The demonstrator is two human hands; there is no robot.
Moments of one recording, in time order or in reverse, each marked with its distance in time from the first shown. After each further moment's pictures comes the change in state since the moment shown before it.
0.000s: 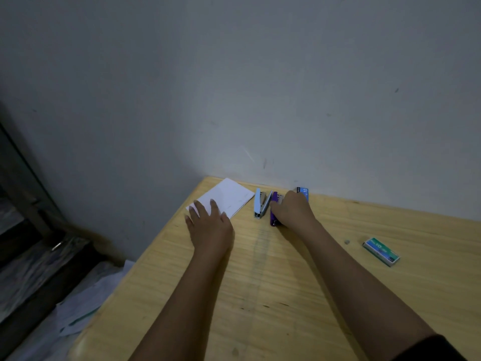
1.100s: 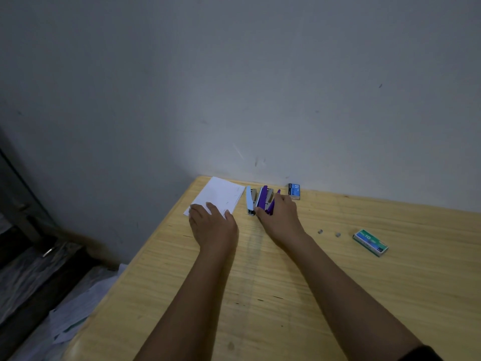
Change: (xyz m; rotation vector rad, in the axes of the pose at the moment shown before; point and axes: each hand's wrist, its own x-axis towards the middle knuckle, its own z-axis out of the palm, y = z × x) left_hand -0.006 0.018 0.013 0.027 0.047 -0.050; right_hand -0.020 0.018 0.025 0.085 0.095 -0.128
